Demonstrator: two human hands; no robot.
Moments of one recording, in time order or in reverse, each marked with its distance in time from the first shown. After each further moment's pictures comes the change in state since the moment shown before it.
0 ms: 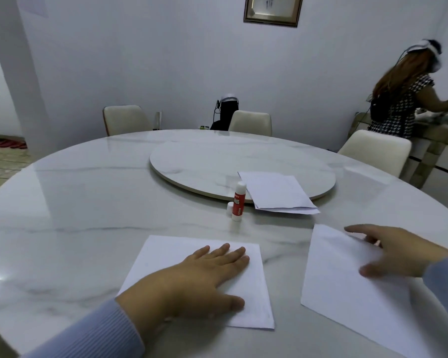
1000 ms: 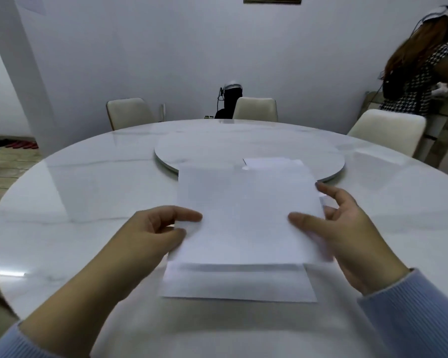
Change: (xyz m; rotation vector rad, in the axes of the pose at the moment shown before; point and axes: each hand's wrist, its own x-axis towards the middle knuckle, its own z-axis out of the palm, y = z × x) left_hand -0.067 -0.006 -0.024 -0.957 0.684 -0.350; right_hand -0.058 -0.128 0.039 1.353 0.224 -0.176
